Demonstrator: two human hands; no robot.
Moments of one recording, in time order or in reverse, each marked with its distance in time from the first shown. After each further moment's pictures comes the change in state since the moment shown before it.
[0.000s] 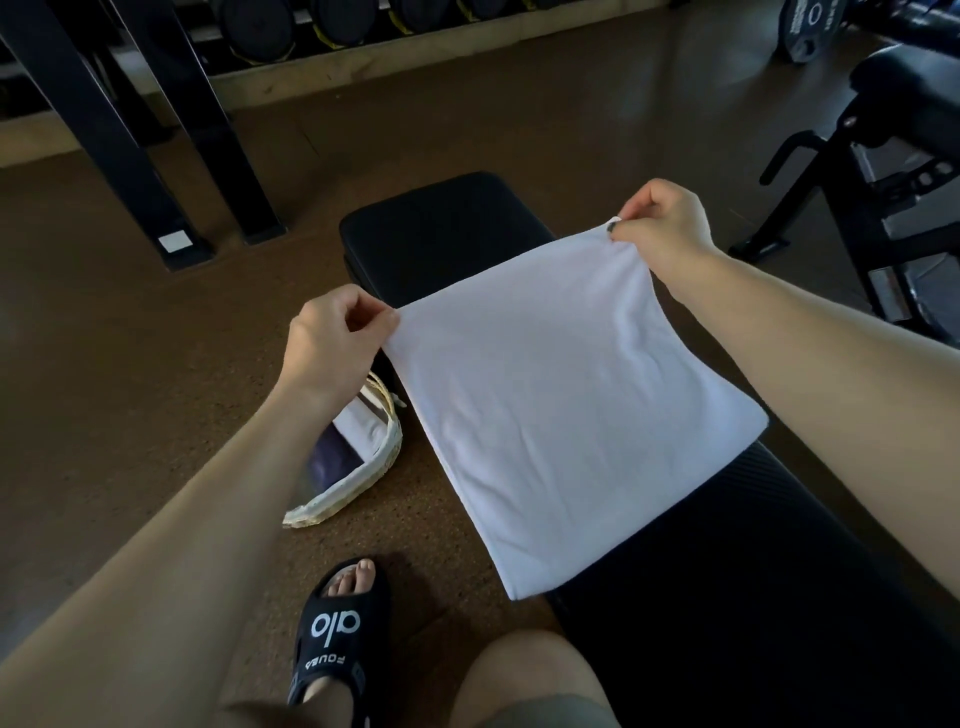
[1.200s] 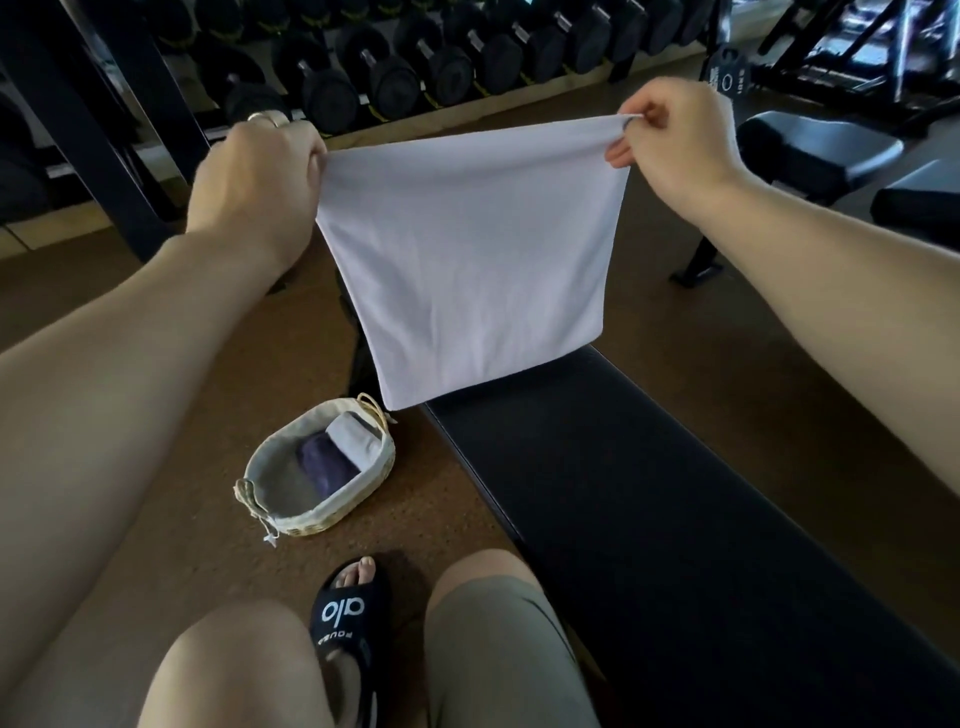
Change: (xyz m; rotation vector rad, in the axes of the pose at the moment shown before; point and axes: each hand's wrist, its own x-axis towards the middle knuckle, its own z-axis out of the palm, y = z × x) left_hand -0.018 0.150 -0.116 0.704 0.322 0.579; right_hand -0.071 -0.096 -0.153 -0.031 0.180 -0.410
